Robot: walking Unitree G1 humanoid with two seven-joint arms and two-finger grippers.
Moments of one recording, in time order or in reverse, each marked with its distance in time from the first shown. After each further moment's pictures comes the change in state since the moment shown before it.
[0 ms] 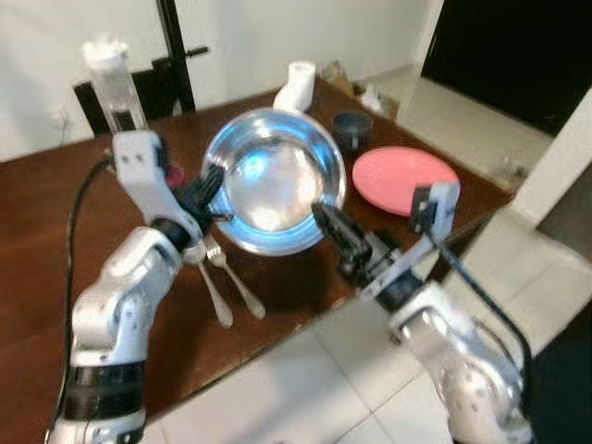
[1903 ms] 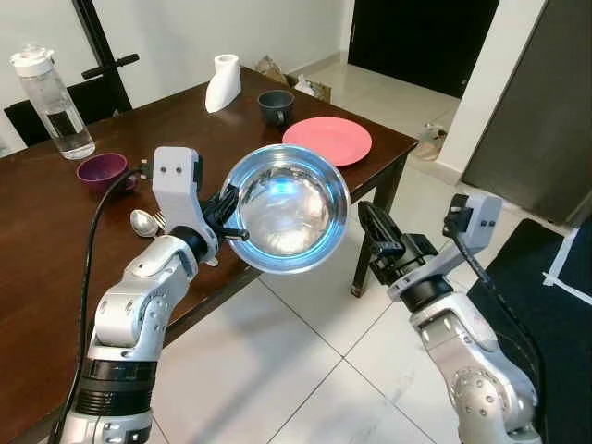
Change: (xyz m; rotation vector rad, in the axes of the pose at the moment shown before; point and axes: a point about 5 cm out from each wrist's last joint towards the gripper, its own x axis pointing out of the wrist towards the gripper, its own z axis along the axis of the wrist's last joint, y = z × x) left arm 0.009 -0.006 -0.020 0.090 0.119 0.033; right arm -0.012 -0.022 0.003 -0.023 -0.044 -0.174
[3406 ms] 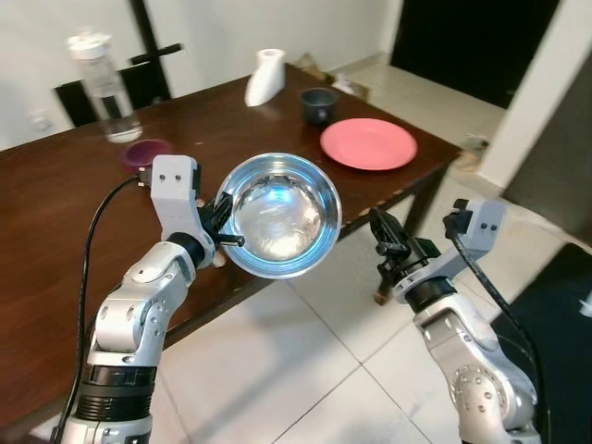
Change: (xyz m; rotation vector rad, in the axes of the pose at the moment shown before) left arm -0.003 0.006 -0.008 0.015 0.025 0.061; right arm -0.001 -0.015 -0.005 -0.007 0.022 -0.116
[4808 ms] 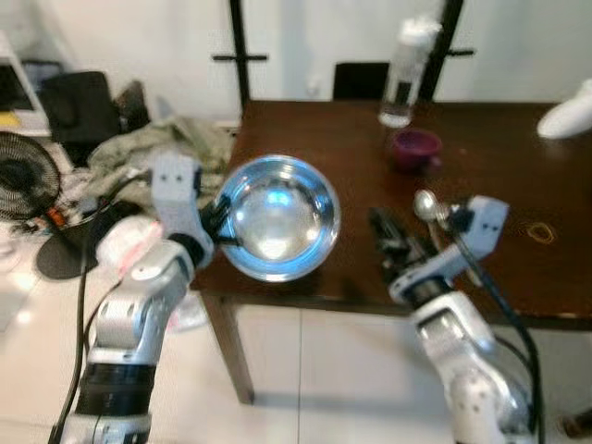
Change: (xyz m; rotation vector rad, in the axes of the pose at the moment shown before) left arm 0.002 0.002 -0.003 0.004 0.023 0.011; right arm 0.000 0.002 0.000 0.021 -0.017 -0.001
